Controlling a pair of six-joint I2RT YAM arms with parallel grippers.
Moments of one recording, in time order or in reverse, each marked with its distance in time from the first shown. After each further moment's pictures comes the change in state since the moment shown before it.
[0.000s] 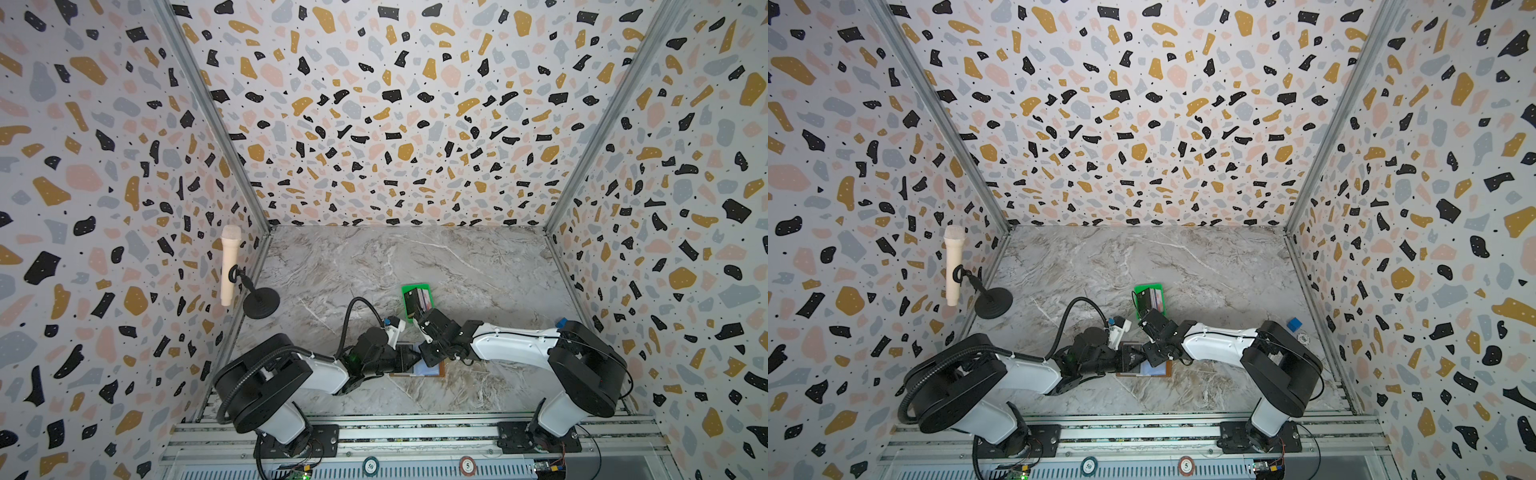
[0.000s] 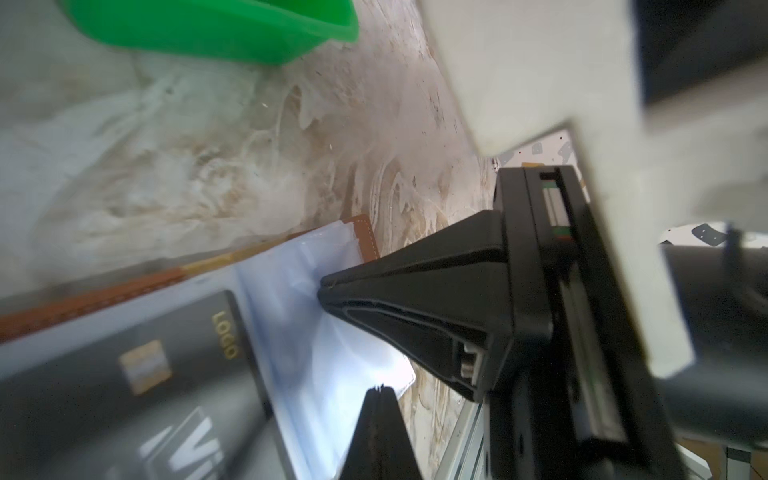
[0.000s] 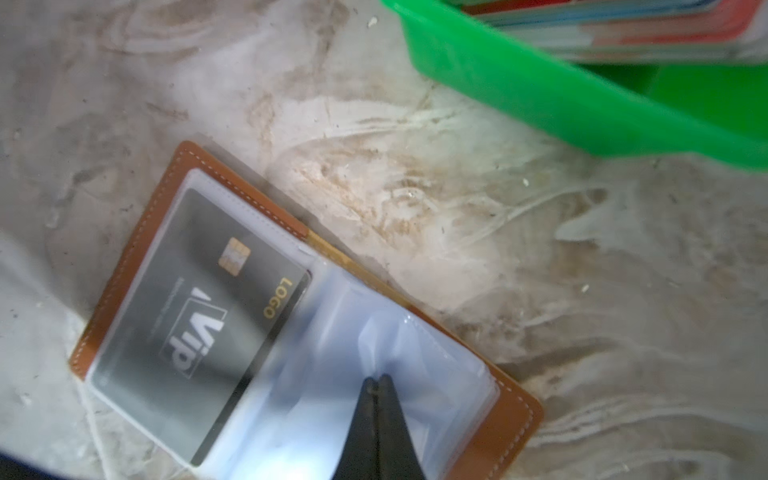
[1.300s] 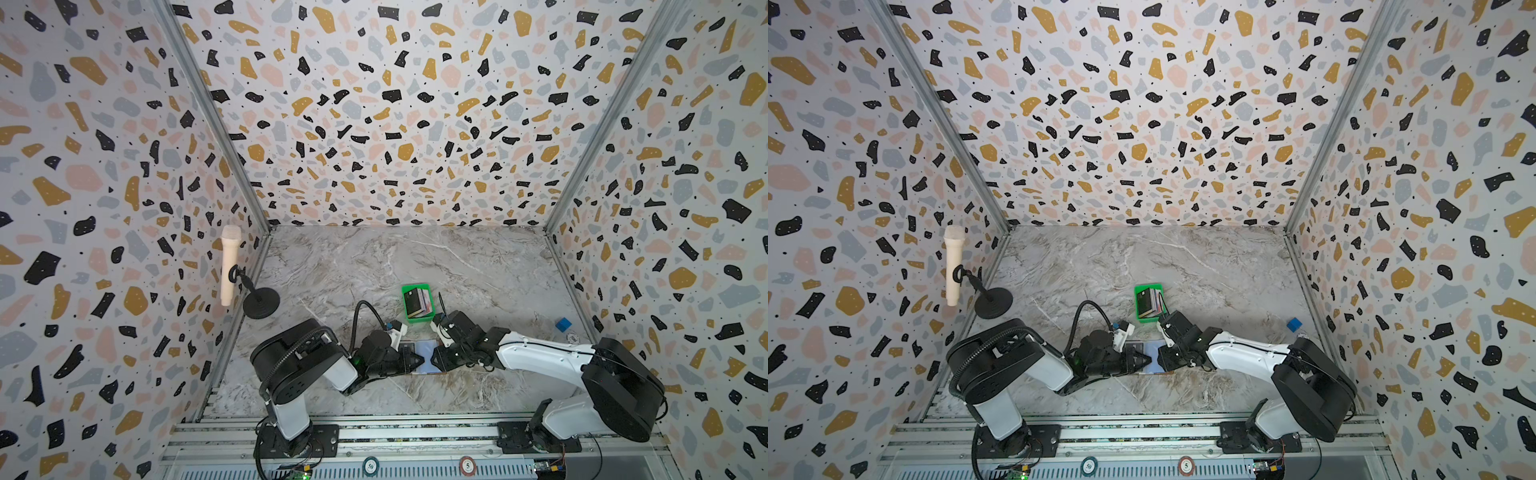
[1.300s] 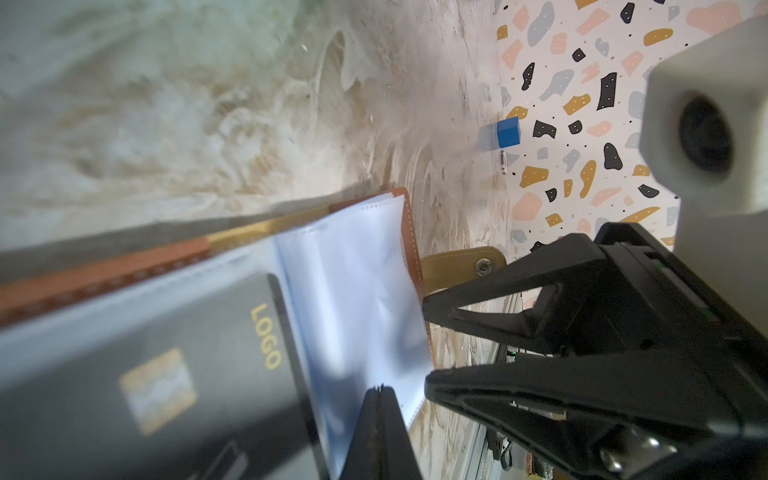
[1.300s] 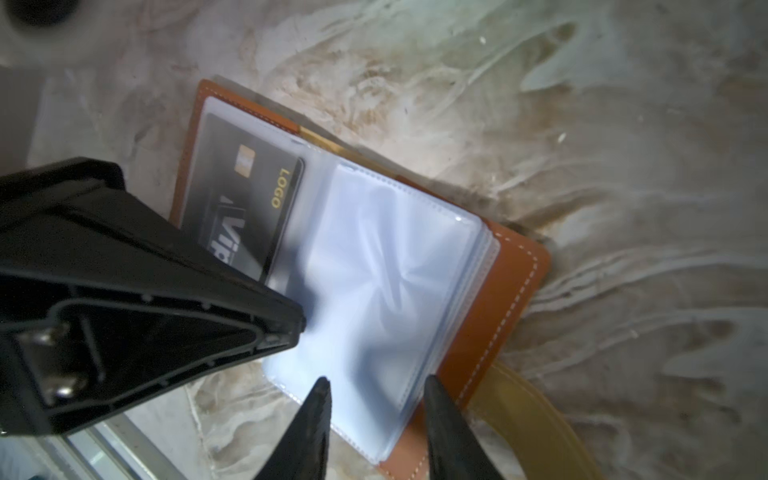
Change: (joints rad) left arm 0.007 0.185 -0.013 0.209 0.031 -0.100; right arm -0.092 -0.198 -0.184 0.041 -0.200 0.114
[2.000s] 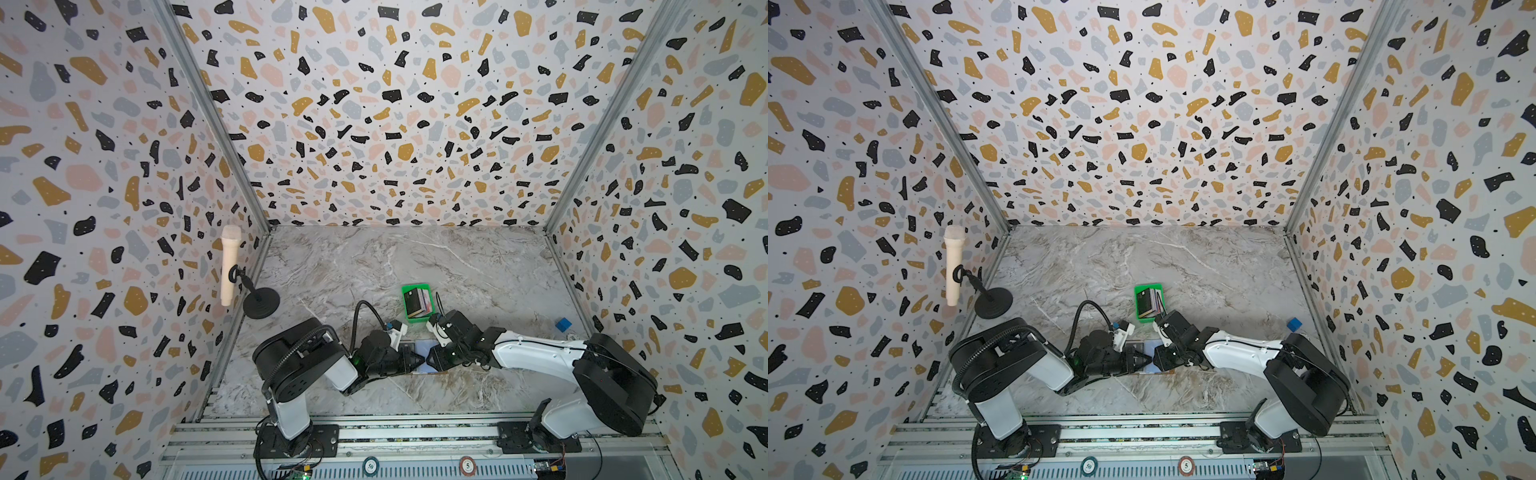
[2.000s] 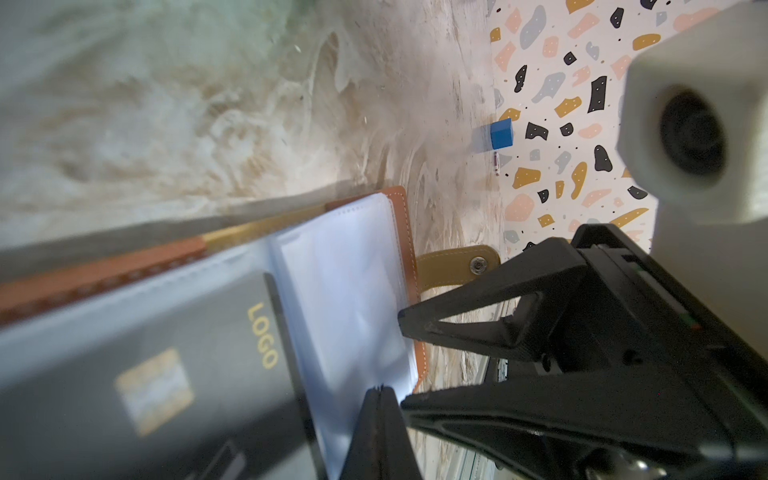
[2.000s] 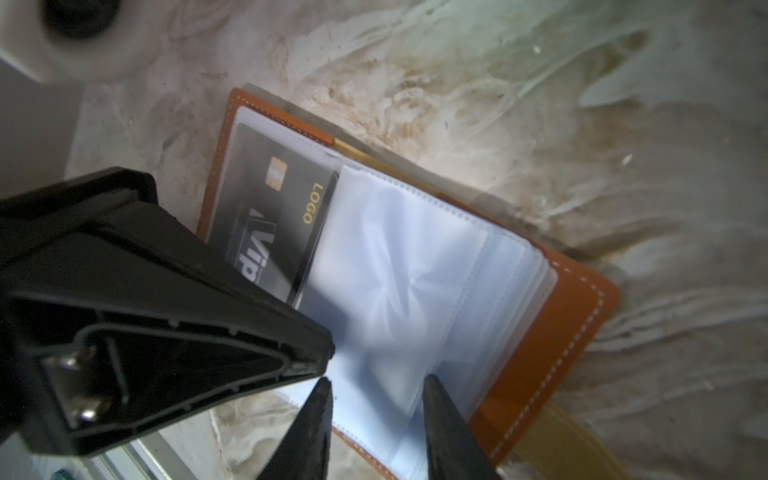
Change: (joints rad) left arm 0.004 0.014 -0.003 0.031 0.012 -0.011; right arm 0.008 0.047 0.005 0.059 -0.038 0.003
